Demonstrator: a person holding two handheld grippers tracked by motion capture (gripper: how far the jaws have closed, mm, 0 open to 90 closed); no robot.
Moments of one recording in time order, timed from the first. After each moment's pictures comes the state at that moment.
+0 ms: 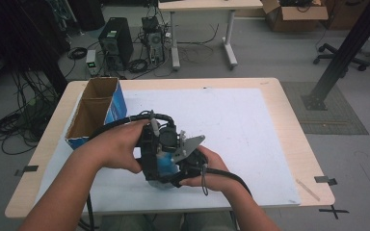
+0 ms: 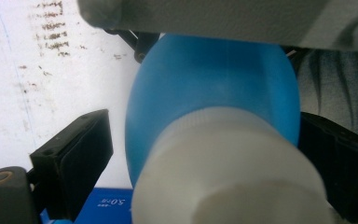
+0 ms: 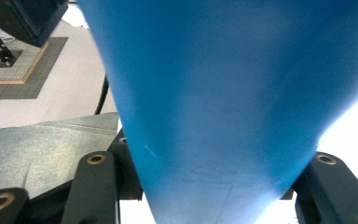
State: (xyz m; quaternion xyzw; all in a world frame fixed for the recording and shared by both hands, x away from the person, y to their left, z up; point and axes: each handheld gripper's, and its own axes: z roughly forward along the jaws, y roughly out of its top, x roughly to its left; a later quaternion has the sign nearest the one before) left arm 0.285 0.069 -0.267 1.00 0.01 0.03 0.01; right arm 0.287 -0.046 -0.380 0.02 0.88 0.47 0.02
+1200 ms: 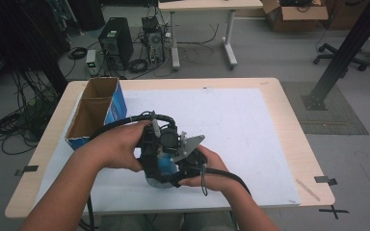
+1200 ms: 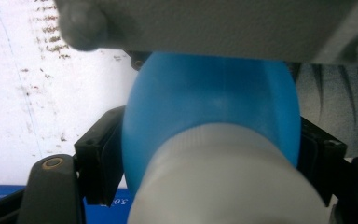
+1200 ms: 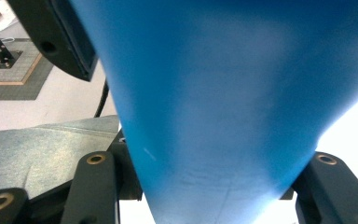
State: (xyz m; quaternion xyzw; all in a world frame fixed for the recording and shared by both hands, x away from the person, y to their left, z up) left arm 0.282 0.067 -0.266 1.00 0.00 0.03 0.00; right arm 0.285 -0.045 -0.377 0.02 0.88 0.47 0.03
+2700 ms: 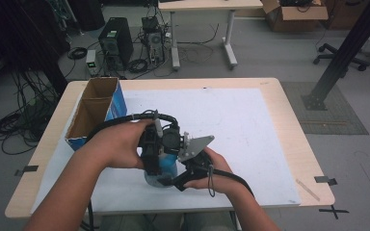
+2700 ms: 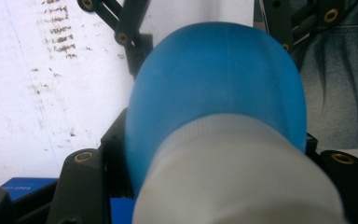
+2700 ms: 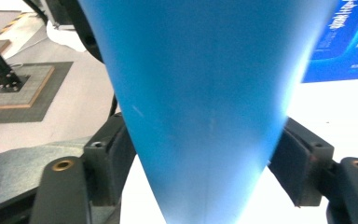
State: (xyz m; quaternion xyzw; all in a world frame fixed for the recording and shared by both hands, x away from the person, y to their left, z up) left arm 0.276 0.061 -0.255 1.00 -0.01 0.04 -0.01; right arm 0.282 -0.059 -0.376 0.04 0.86 0.51 0.02
